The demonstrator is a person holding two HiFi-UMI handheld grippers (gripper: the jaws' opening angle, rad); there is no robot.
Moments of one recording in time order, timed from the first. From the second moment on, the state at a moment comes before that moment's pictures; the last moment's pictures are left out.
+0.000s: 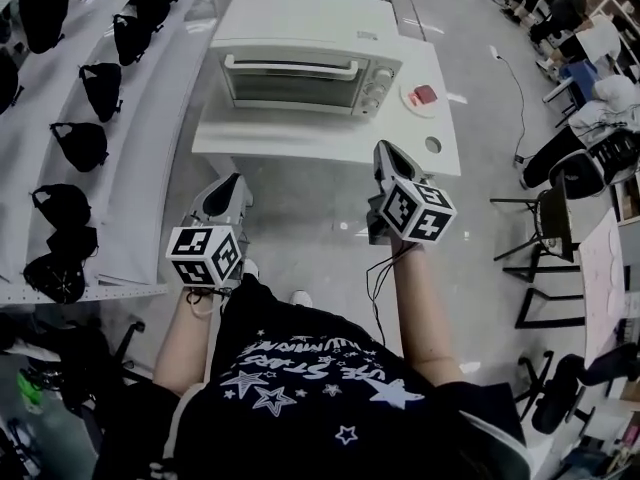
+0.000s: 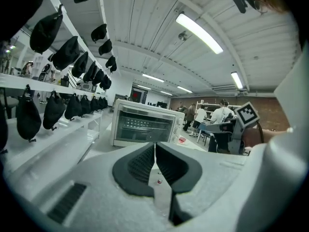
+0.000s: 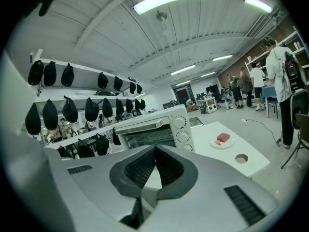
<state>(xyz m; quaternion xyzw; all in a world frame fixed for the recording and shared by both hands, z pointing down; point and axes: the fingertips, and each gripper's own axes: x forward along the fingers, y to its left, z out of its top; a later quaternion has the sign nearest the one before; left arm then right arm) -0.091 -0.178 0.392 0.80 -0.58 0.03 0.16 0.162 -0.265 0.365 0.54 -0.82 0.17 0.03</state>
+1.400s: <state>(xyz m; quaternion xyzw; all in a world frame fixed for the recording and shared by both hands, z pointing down) -0.103 -0.003 0.424 0.79 -0.58 0.03 0.20 0.098 -0.083 0.420 0.47 -0.86 0.15 0.11</state>
